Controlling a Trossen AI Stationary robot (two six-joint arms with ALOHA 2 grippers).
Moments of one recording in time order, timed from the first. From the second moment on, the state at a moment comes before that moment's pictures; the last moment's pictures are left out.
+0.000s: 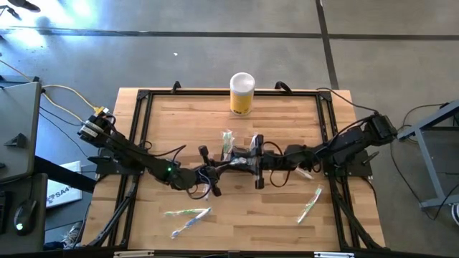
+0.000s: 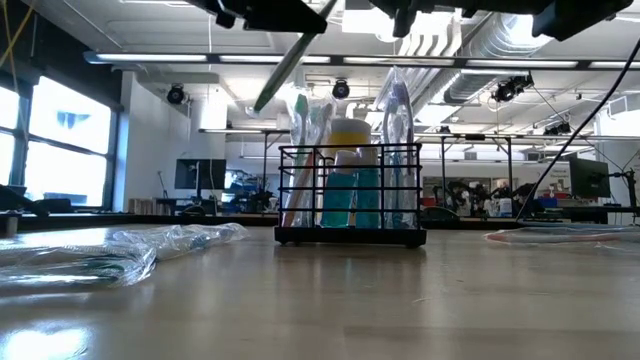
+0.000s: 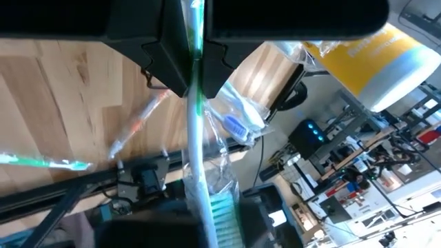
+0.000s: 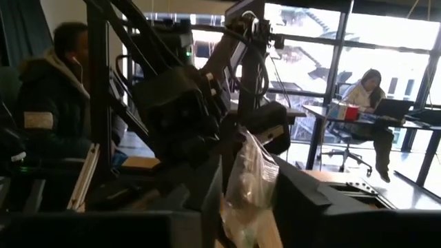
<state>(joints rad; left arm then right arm) -0.44 1.55 0.87 0.52 -0.87 0.28 0.26 1.51 0.70 0.97 0.24 -0.11</state>
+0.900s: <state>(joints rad) -0.46 1.54 0.87 0.43 -0.77 0.20 0.37 1.44 0.70 0.80 0.44 -0.27</state>
